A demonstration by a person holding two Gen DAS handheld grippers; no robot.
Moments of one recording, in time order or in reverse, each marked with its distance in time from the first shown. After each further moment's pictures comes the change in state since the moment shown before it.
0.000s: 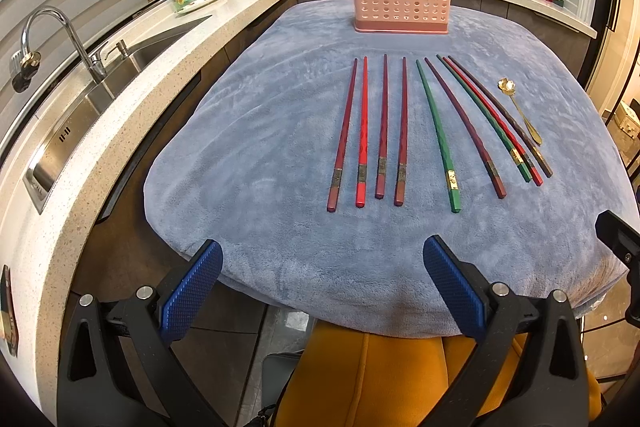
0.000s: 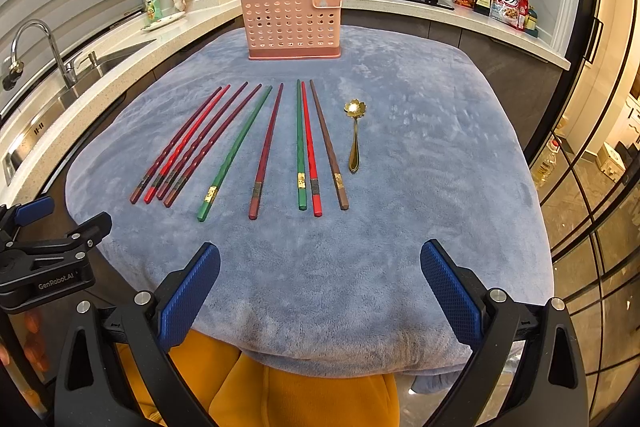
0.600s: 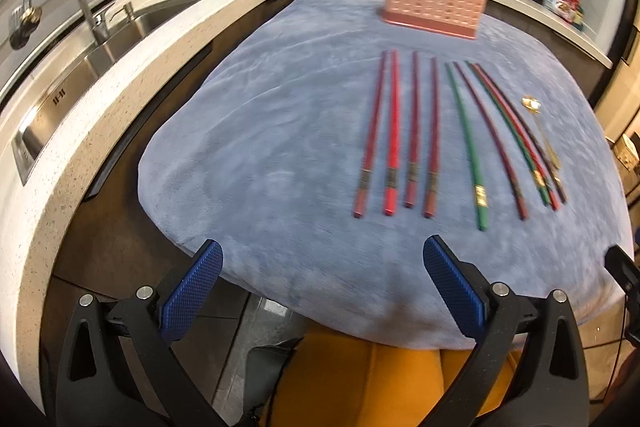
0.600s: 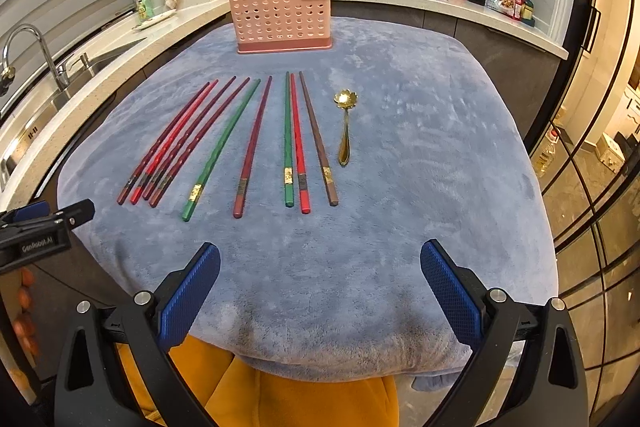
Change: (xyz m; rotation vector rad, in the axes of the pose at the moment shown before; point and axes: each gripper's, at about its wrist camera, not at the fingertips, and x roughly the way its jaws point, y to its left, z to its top) left arm 0.029 0.030 0.009 -0.124 0.069 -0.034; right arm 0.017 -0.011 0.000 0.028 0.027 -0.006
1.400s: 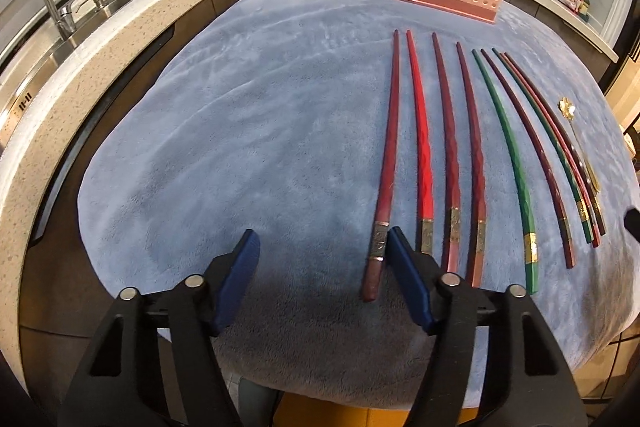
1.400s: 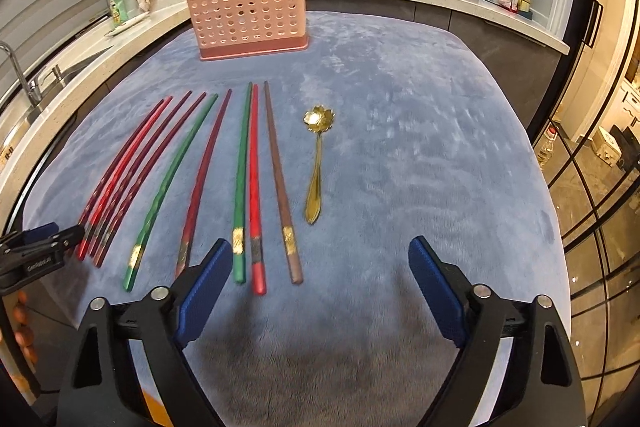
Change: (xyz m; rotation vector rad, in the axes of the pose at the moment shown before) left arm 0.072 -0.001 0.035 0.021 0.057 -0.061; right arm 0.068 -0.021 0.051 0.031 0.015 -0.039
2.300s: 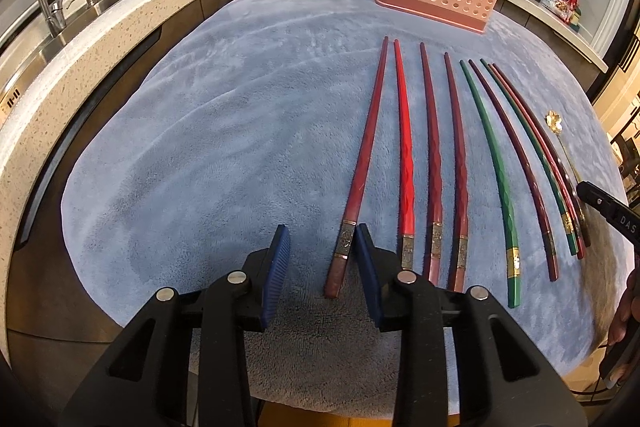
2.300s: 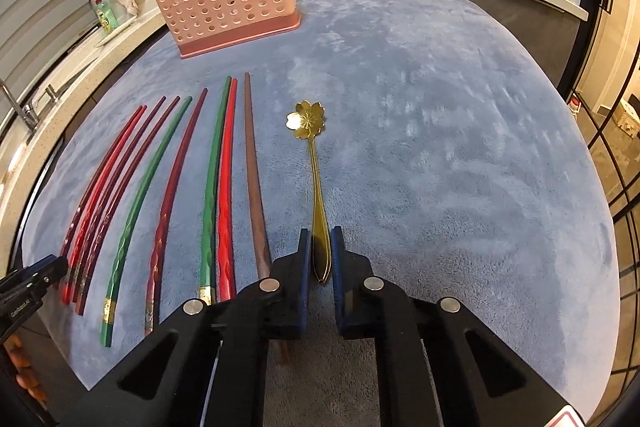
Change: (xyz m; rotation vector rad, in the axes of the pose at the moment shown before) left arm 0.002 -0.002 0.005 -0.022 -0.018 -0.055; right arm 0.057 -0.014 0.019 0.071 0.063 0.088
